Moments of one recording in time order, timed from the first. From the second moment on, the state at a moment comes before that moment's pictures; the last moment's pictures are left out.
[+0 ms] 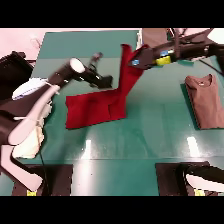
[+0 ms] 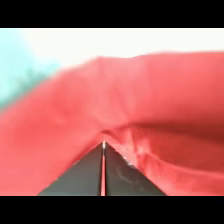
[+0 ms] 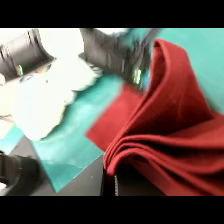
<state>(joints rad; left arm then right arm) -0.38 -1.74 1.63 0.93 -0.94 -1.52 0.30 -1.32 1.62 -0.72 1.25 1.31</state>
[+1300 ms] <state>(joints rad) -0.14 -1.32 1.71 1.15 -1.10 -1.46 0.21 -1.65 1.22 -0.74 1.05 1.35</state>
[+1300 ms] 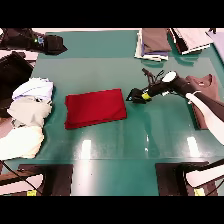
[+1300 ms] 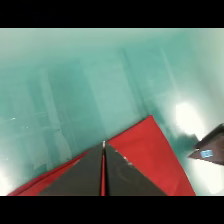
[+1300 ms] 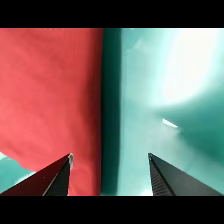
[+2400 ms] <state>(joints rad) -0.28 -1.32 1.71 1.11 -1.11 -1.46 -0.05 -1.64 1.63 -0.96 1.14 1.36</state>
